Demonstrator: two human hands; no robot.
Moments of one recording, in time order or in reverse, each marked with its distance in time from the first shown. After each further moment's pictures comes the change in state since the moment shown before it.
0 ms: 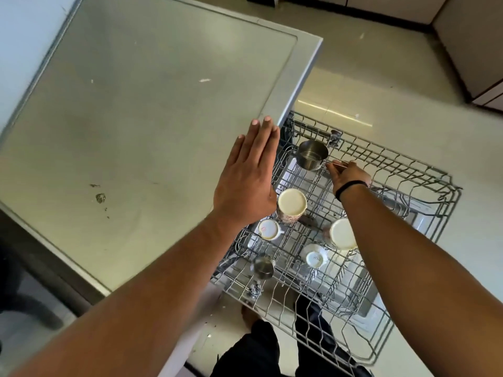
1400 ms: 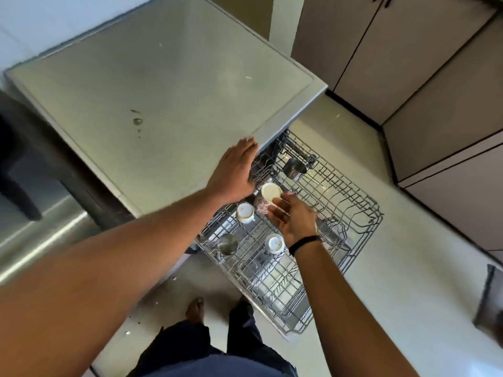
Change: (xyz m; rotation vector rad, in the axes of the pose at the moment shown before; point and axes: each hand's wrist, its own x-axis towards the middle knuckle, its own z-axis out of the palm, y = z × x) left_hand -0.102 0.009 0.009 -0.381 0.170 -0.229; right_hand -0.268 0.068 -0.056 -0.502 -0.253 -0.094
